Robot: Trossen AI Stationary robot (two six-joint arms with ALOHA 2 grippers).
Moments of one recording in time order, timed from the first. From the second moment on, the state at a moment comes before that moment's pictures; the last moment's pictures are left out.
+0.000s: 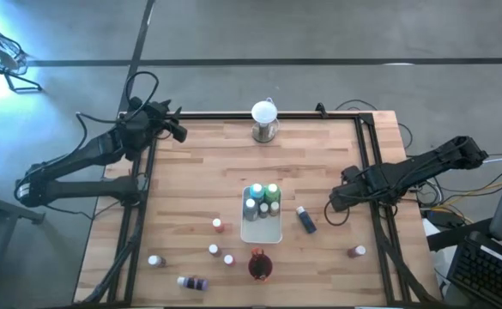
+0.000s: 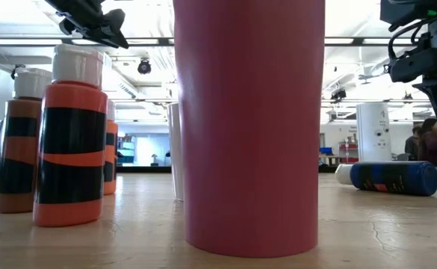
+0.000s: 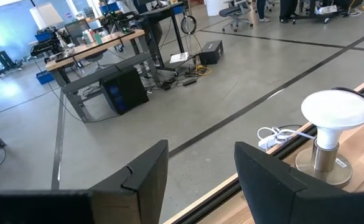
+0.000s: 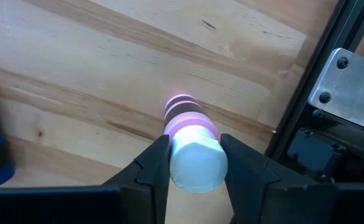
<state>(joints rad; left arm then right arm) 0.39 0.72 0.83 -0.32 -0.71 0.07 0.28 1.08 0.73 -1.27 0.10 1.51</state>
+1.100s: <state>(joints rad) 0.39 0.72 0.83 -0.32 -0.71 0.07 0.28 1.10 0.98 -1.24 0.13 1.41</state>
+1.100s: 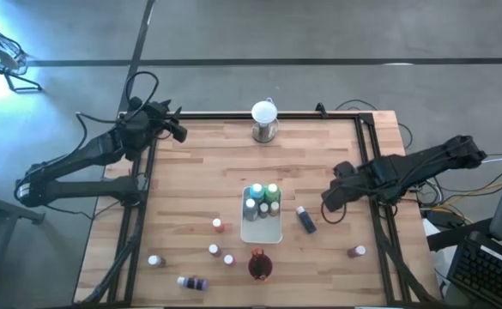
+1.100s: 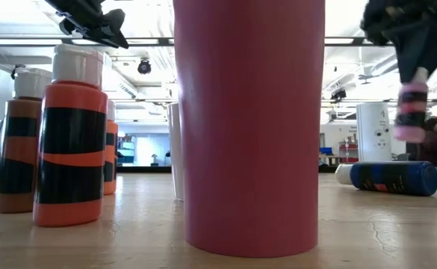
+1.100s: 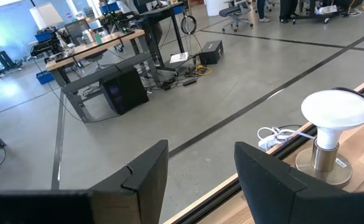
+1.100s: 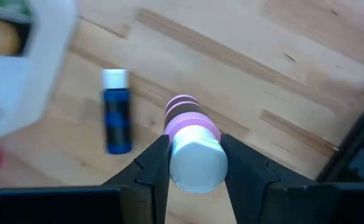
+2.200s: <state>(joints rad) 0.39 0.72 0.83 -0.32 -0.71 0.07 0.36 1.80 1.76 -1.25 0.19 1.07</state>
